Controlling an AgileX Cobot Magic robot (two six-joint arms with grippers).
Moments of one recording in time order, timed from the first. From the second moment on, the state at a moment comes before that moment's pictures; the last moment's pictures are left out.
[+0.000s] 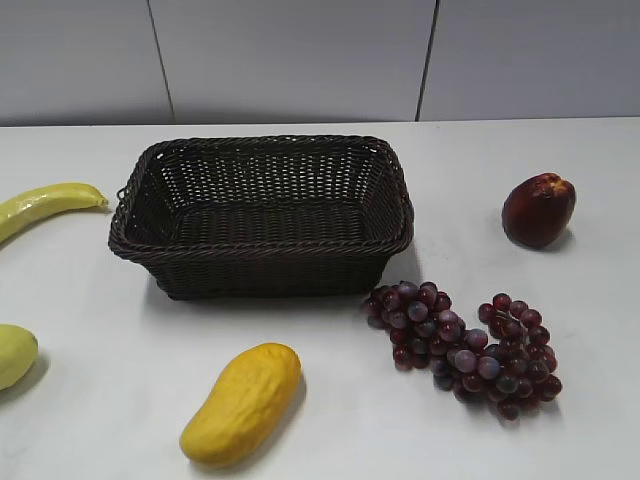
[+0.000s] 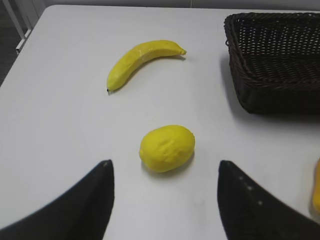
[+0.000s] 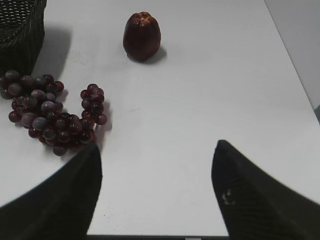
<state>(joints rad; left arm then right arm) -0.03 0.06 -0.50 -0.06 1.07 0.05 0.08 -0.01 -0.50 0.04 1.05 -0.01</state>
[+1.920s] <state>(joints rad) 0.11 1.91 -1.45 -0.05 0.92 0.18 0.08 -0.01 -0.50 0.04 1.05 -0.01</state>
